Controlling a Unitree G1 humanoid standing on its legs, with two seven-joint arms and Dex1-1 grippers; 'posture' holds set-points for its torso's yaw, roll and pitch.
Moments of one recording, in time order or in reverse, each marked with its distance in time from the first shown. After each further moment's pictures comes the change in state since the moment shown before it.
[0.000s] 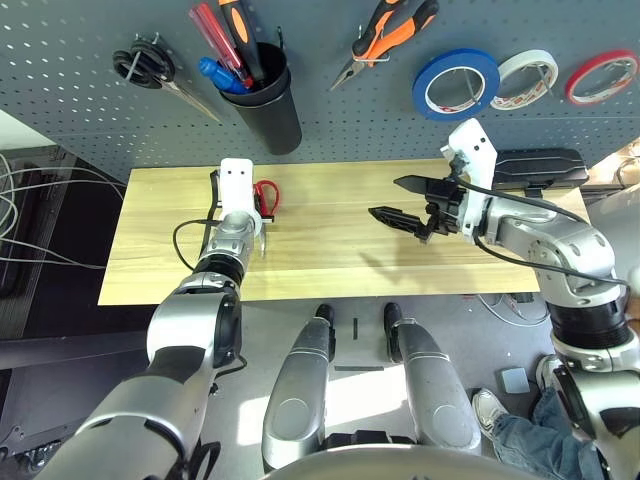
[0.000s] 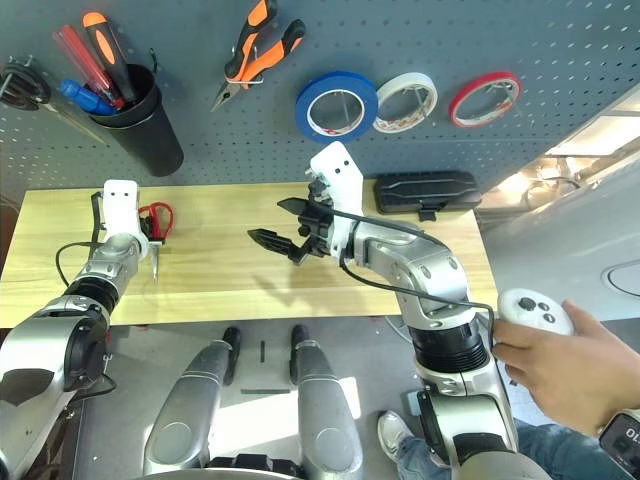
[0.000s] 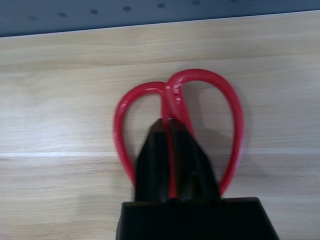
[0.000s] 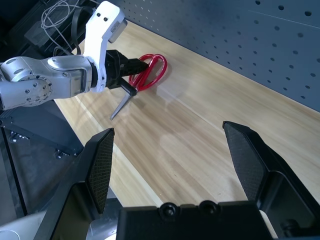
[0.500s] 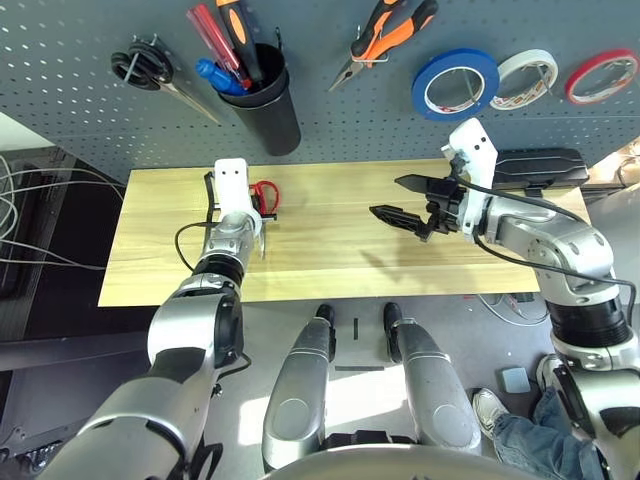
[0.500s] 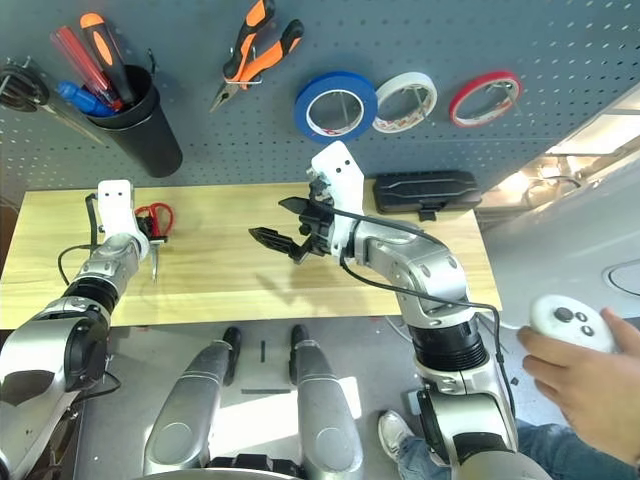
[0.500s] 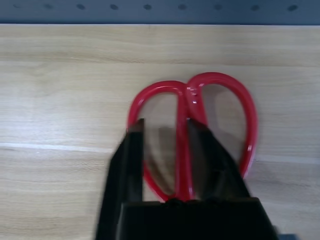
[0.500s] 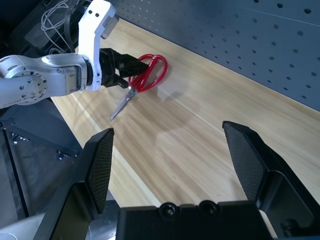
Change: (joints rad) left arm -0.014 0.002 0.040 -0.013 -0.017 -0.004 0.001; right arm -0.003 -0.001 0.000 0.021 0.000 -0.017 0.000
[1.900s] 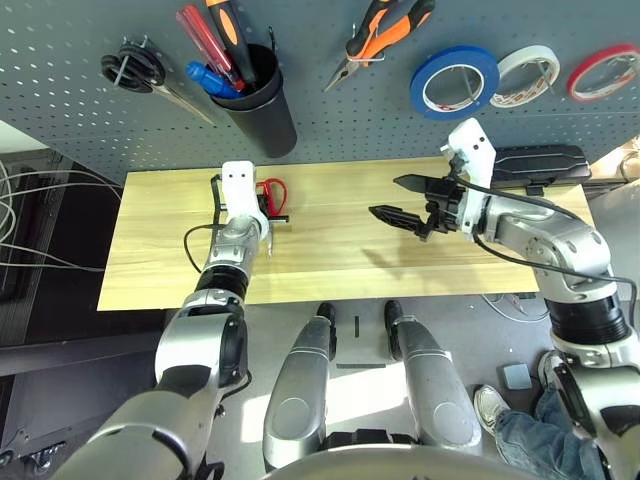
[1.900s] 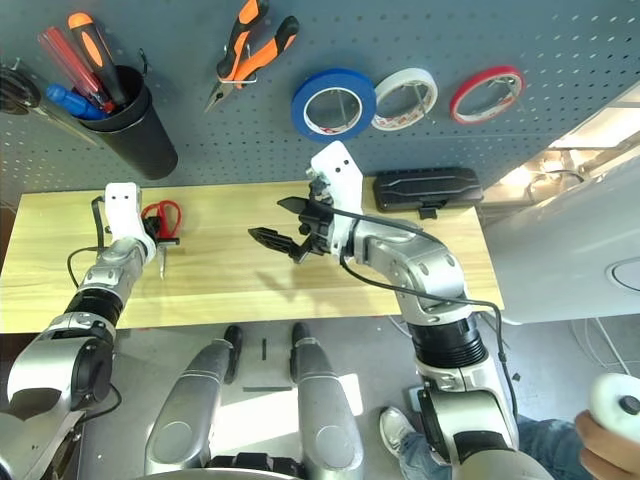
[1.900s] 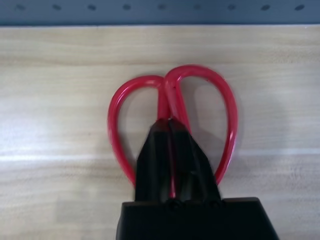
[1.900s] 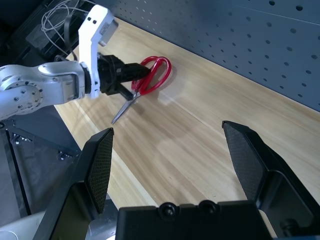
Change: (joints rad) left arm 0.188 -0.044 -0.012 -0.355 -0.063 0.139 -0.066; right arm -0.022 -0.004 0.010 0.044 -0.001 -0.026 0.027
